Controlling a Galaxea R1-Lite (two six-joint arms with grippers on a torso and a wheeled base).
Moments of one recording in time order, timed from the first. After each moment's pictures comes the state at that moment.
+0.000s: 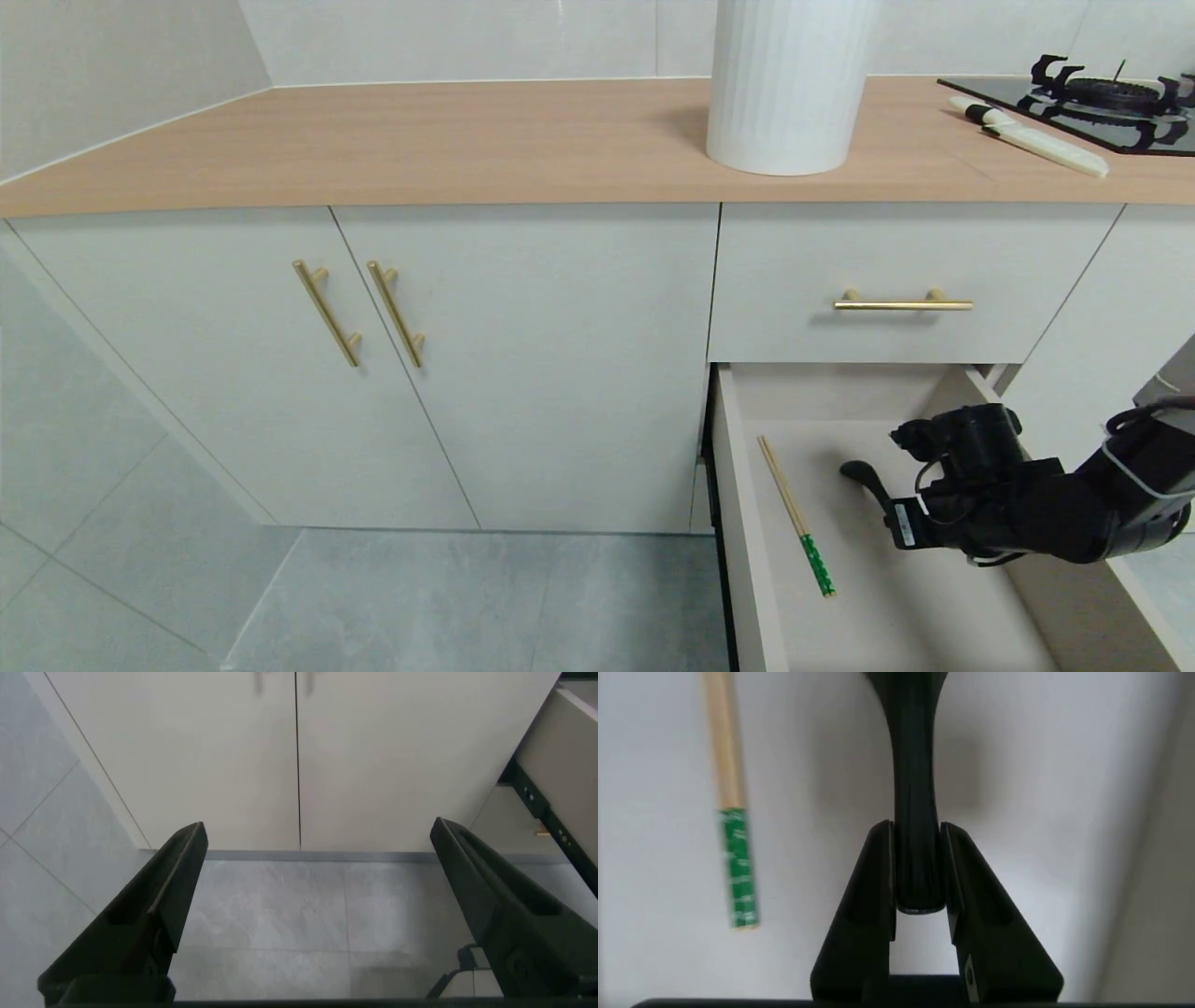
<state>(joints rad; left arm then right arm) 0.00 0.00 0.00 0.00 0.00 0.00 0.15 2.11 -0.75 -0.50 -0.06 0.03</state>
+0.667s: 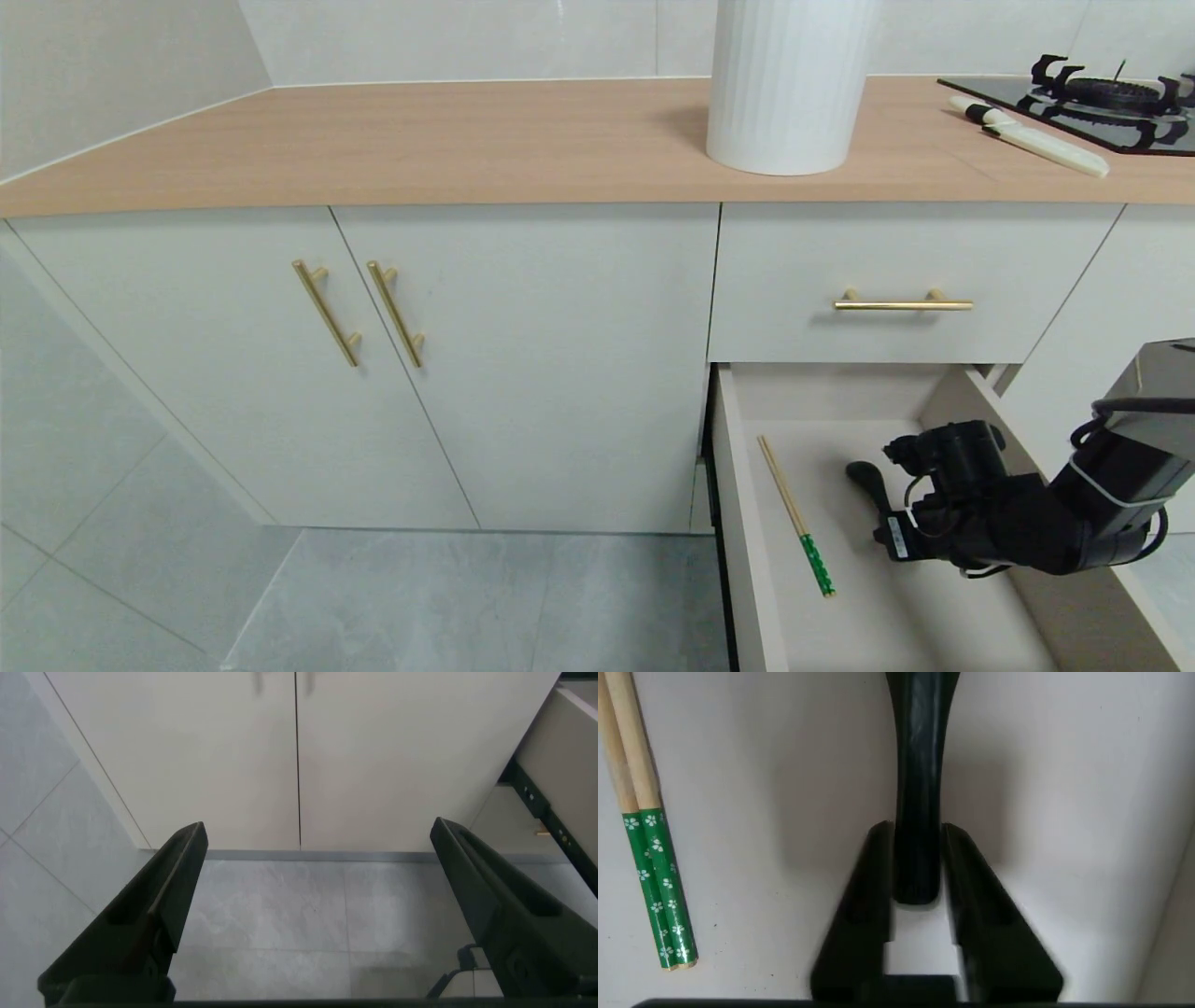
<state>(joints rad) 0.00 0.00 0.00 0.00 0.00 0.00 0.15 2.19 -0.75 -0.56 -0.09 0.03</state>
